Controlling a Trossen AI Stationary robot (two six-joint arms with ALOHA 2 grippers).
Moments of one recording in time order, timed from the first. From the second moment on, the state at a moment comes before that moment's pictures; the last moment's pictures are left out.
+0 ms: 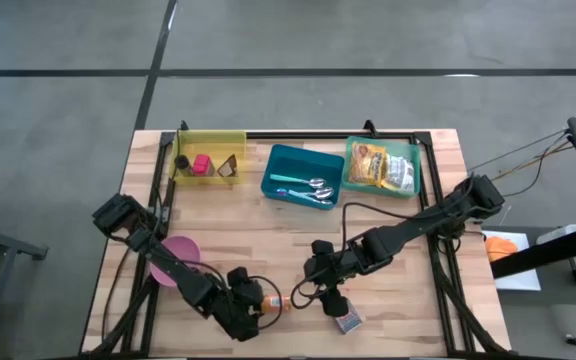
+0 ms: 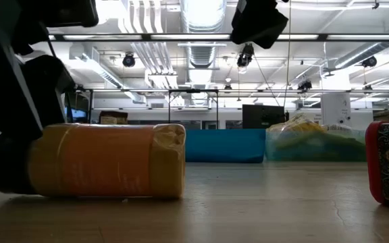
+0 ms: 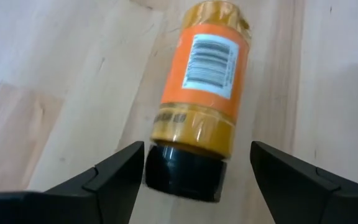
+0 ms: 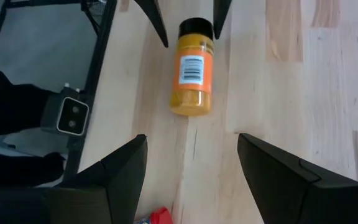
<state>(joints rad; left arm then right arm) -0.71 1.85 1.07 -0.33 -0.37 -0.92 0.42 1.73 1.31 -0.45 -0.02 0.40</state>
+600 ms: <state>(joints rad) -0.67 1.92 1.08 -0.28 -0.30 -0.75 0.43 1.73 1.31 -0.43 -0.03 0.42</state>
